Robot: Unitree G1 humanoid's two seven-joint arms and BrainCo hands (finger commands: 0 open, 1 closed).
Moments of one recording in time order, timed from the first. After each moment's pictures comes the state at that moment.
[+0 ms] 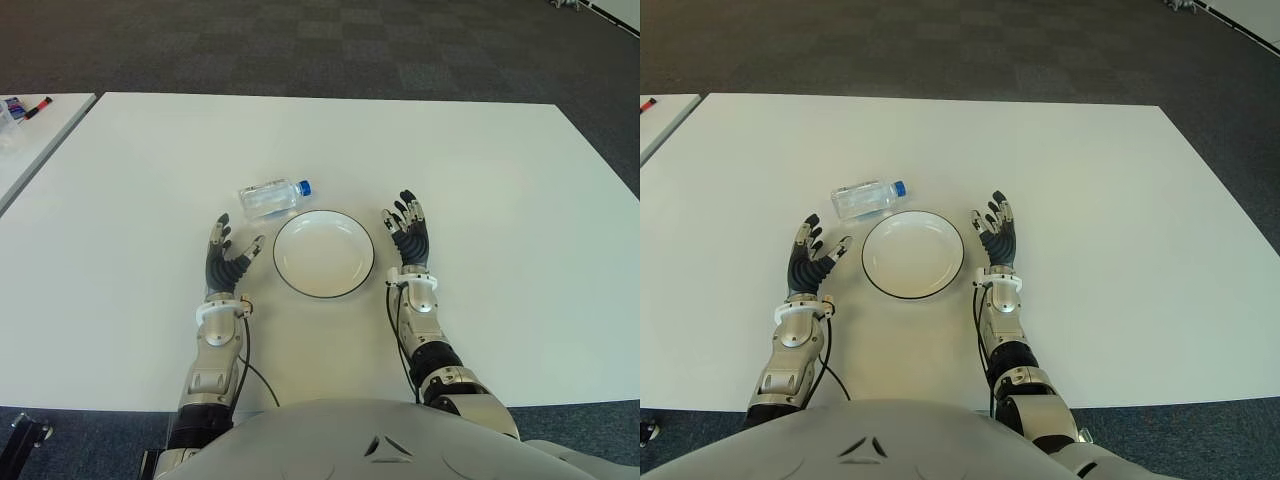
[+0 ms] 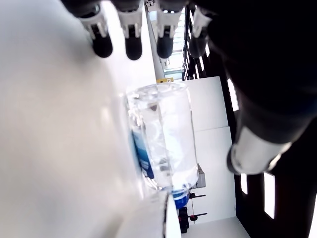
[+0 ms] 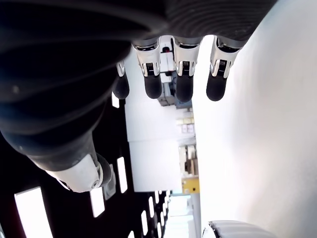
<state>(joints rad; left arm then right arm) 0.23 -0.03 0.01 0.10 0.16 -0.13 0.24 -0.20 0.06 -0.05 0.81 0.02 -0.63 -0.17</state>
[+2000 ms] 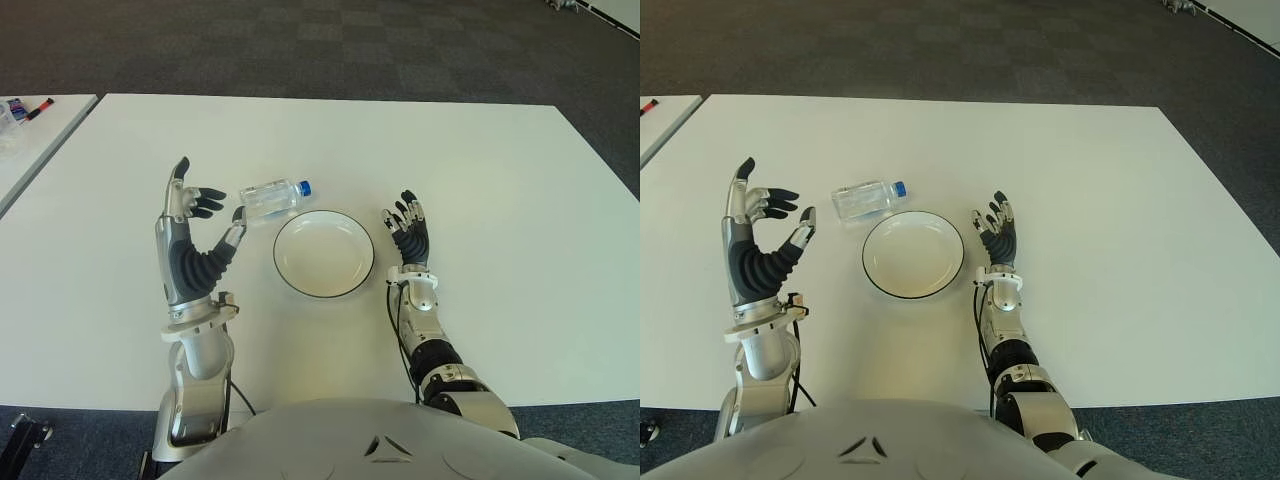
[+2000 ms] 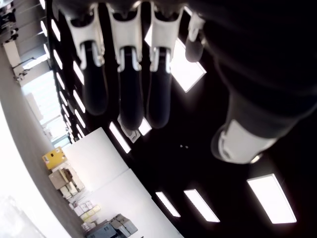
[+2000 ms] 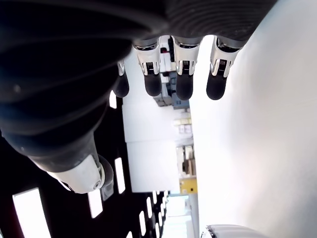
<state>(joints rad) 0.41 -0.01 -0.04 -0.46 0.66 -0.23 0.42 -0.21 0.06 -0.06 0.83 0.02 -0.62 -0.15</state>
